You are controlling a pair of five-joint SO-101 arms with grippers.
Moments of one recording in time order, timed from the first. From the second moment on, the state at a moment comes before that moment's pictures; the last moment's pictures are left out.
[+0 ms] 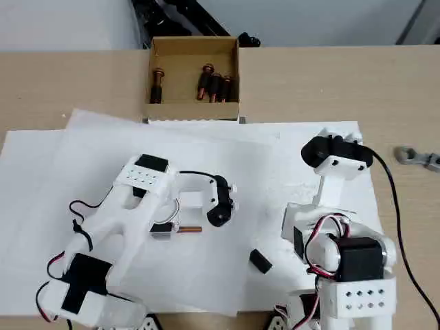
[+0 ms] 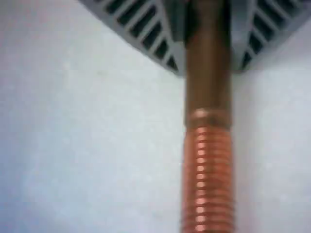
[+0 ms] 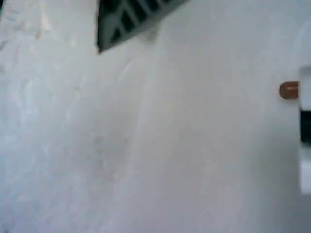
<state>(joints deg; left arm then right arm) 12.7 -1.1 33.9 82.0 -63.7 -7.7 -61.7 39.0 92.0 -15.3</state>
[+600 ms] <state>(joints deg) 6.6 -18.1 30.6 88.7 -69.8 -7.7 -61.7 39.0 92.0 -15.3</state>
